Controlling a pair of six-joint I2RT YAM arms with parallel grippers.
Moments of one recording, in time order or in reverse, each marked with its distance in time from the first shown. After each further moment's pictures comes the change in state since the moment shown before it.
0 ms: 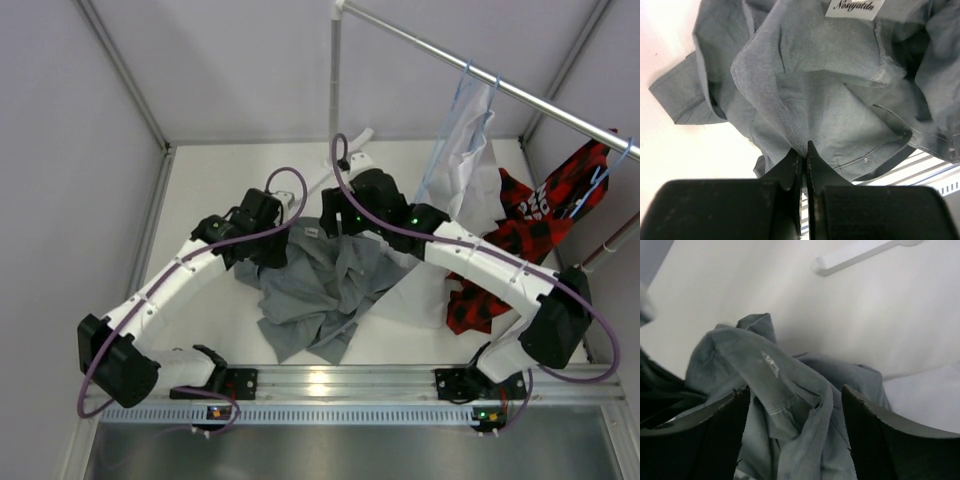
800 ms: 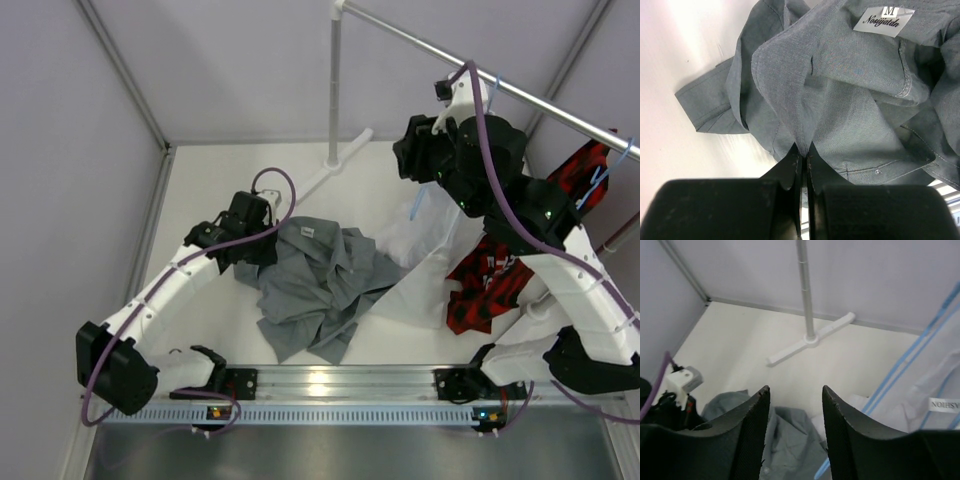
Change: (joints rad) left arm 0.088 -0.035 -0.095 0.104 -0.027 0.030; right arm -0.009 -0.182 0.598 -0.422 0.282 -0.153
